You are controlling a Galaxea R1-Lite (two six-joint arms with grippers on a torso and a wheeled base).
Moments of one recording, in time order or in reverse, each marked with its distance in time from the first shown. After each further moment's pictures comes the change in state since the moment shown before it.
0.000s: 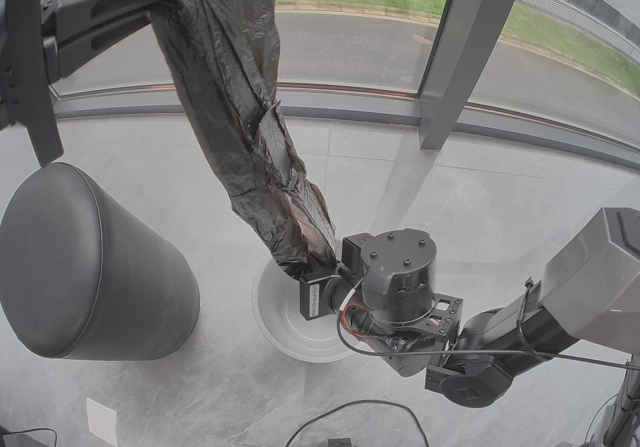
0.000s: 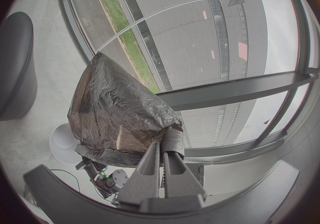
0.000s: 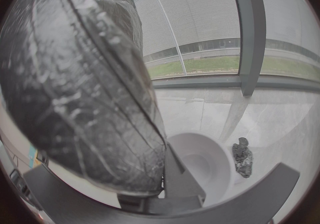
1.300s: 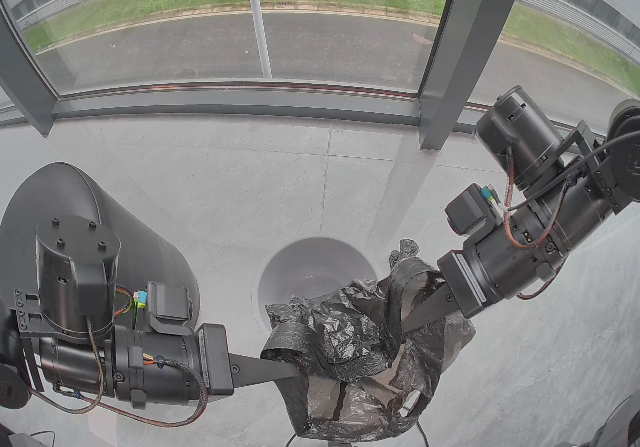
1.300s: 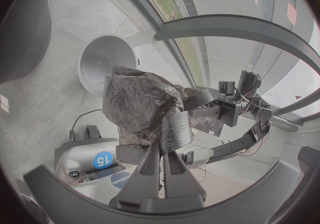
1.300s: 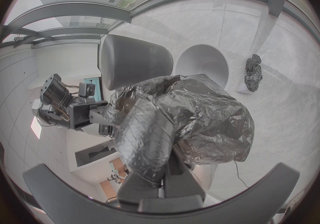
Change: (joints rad) left arm 0.226 0.147 0.663 -0.203 -0.662 0.013; right arm -0.232 -0.379 -0.508 1.713 0.847 0.087
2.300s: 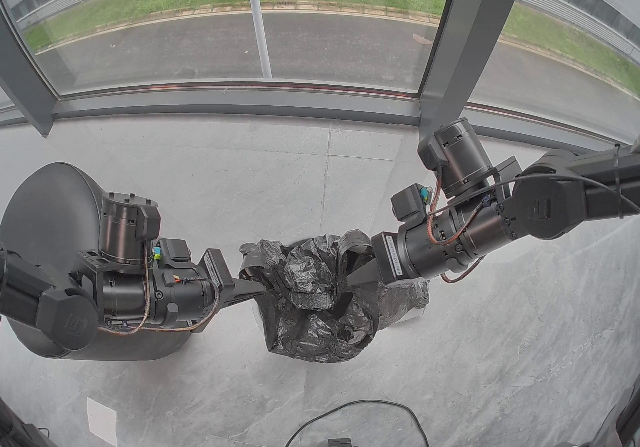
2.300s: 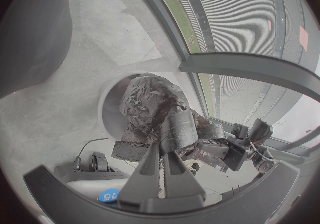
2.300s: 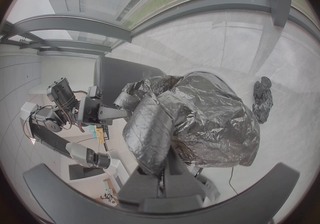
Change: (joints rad) left arm 0.333 0.323 -0.057 -0.254 -0.037 0.004; right arm -0.068 0.220 0.064 -0.489 -0.004 0.011
